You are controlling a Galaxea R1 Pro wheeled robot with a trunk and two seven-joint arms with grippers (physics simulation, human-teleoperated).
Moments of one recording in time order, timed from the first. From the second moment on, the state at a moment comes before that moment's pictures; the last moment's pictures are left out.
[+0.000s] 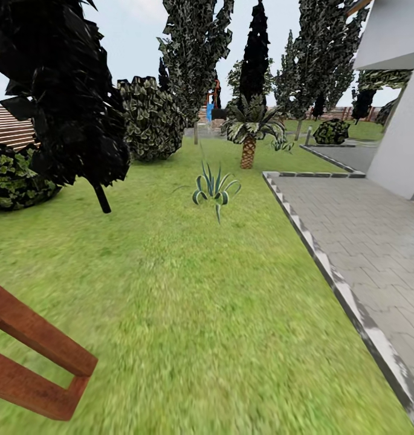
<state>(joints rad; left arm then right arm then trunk) -0.01 0.01 -0.01 -0.07 0.00 -0.40 0.01 0.00 0.06 0.00 -0.06 0.00 -0.10 0.00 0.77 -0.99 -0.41</state>
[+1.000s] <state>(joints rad) -0.01 0.01 -0.01 -0.07 0.00 -0.40 0.01 0.00 0.06 0.00 -0.06 0.00 -0.10 0.00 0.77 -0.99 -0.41</state>
